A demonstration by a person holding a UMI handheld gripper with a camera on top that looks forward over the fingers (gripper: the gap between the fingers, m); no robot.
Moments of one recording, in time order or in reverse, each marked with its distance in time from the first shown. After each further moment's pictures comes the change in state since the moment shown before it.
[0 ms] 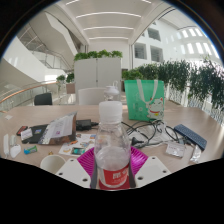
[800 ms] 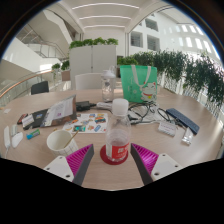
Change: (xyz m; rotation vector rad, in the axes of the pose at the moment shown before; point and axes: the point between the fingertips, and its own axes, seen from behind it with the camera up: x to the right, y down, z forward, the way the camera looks) arm -0.002 0.062 -0.065 -0.155 0.062 0.007
